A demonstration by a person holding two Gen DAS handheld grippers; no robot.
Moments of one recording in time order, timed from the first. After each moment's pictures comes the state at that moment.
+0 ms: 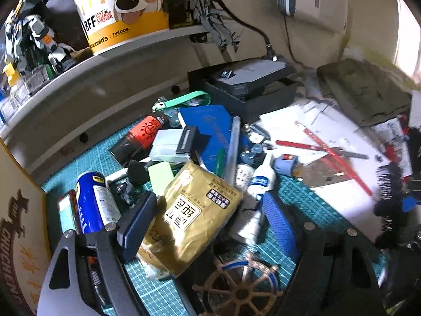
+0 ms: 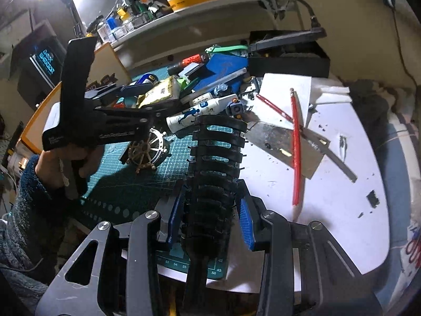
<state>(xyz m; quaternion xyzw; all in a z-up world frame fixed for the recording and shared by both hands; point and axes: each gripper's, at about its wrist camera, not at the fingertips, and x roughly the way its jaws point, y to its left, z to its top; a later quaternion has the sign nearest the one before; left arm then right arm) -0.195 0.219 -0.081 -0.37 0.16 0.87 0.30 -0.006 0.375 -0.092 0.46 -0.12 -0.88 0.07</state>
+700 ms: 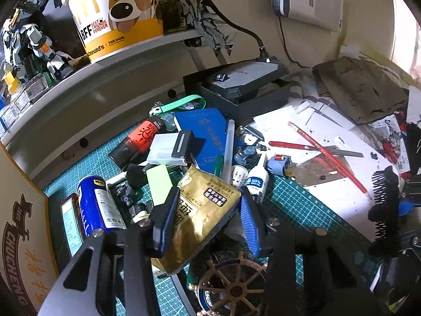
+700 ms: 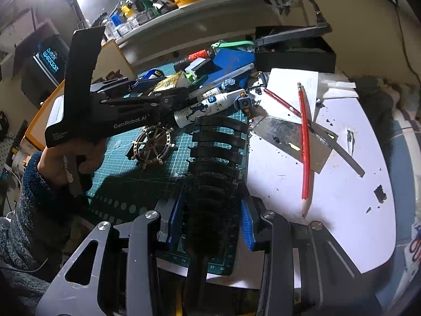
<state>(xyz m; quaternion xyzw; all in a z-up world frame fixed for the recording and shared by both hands) -0.189 0.220 -0.072 -0.36 0.17 0.86 0.31 -0.005 0.370 -0.092 0.46 -0.13 -0.87 0.08</state>
